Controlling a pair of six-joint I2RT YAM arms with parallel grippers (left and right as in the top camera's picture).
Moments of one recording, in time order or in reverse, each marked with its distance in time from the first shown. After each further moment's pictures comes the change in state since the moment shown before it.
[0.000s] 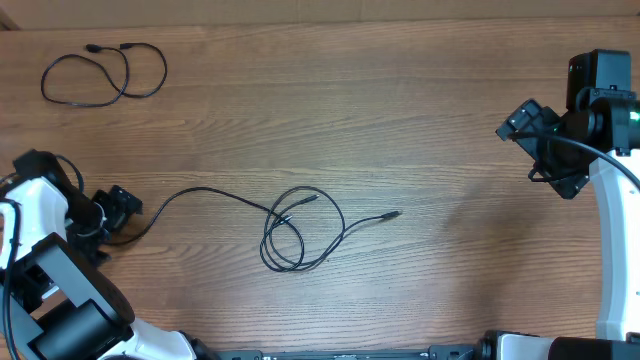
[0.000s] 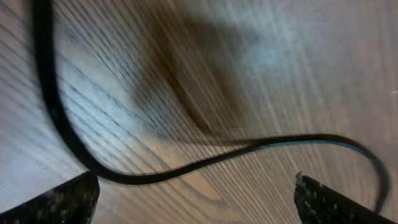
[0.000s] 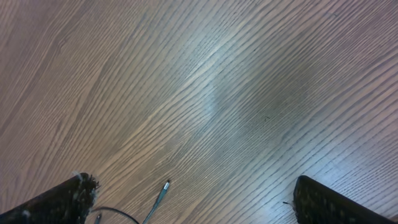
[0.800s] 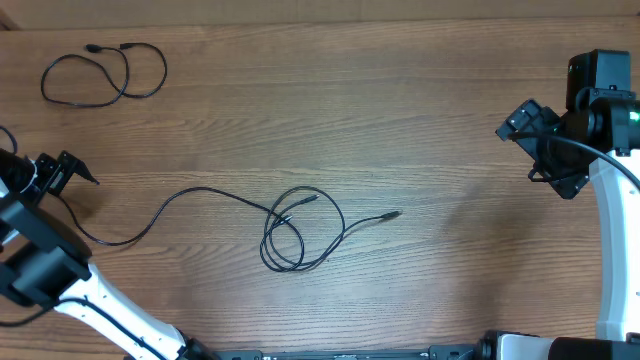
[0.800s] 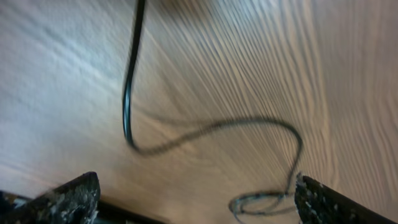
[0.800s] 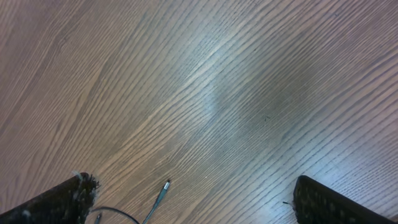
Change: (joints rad) left arm 0.108 0.465 0.904 -0.703 0.119 0.124; right arm 0.000 0.000 0.000 0.000 0.000 0.000
